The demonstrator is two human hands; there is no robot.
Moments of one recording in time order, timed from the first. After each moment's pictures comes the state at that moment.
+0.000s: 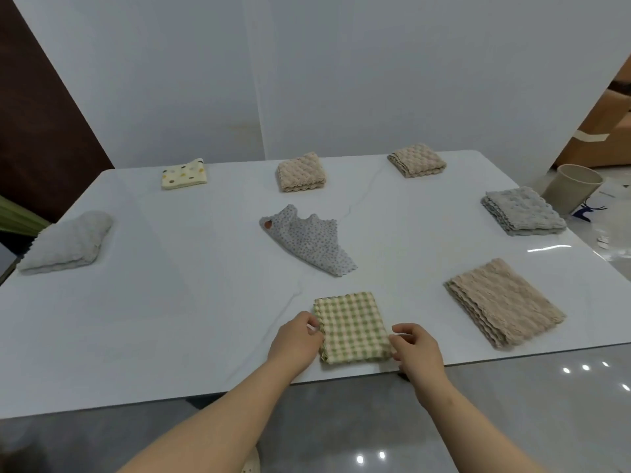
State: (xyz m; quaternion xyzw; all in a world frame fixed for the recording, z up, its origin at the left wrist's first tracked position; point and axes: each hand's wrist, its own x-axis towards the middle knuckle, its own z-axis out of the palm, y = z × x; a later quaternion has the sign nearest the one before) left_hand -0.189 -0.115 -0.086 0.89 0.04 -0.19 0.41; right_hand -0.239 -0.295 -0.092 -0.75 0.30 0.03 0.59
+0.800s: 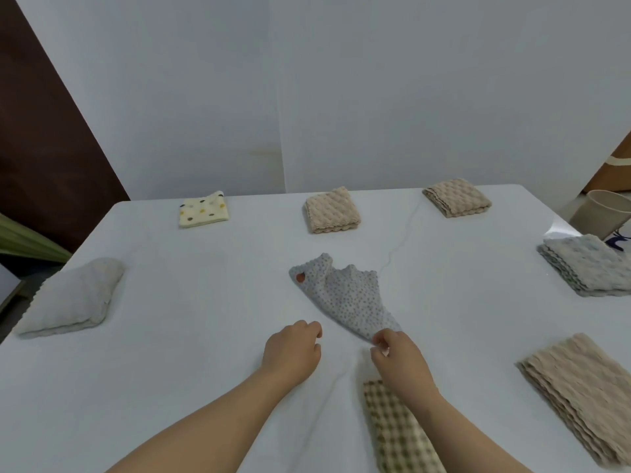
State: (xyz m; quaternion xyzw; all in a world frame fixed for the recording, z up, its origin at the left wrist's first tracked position) left_hand -0.051 -0.047 -0.070 0.97 -0.13 -0.12 0.13; right_hand -0.093 -0.221 -0.078 -0.93 0.13 0.06 0.33
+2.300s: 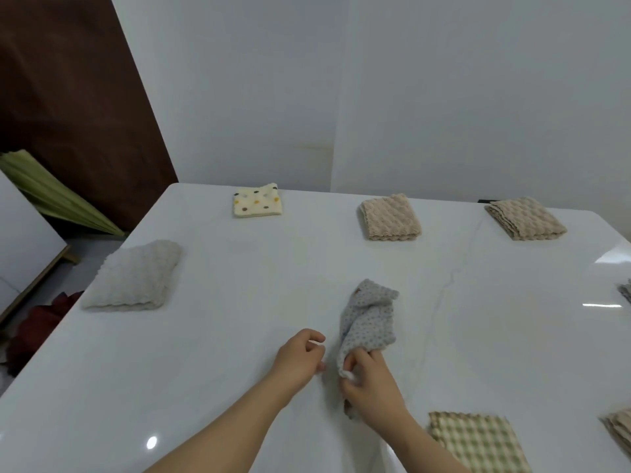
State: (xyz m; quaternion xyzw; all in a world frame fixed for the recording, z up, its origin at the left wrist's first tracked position) left_hand -0.043 0.046 -0.088 0.79 0.13 -0.20 0.57; right_hand -0.075 -0.091 -0.090 -0.92 0.02 0.09 0.39
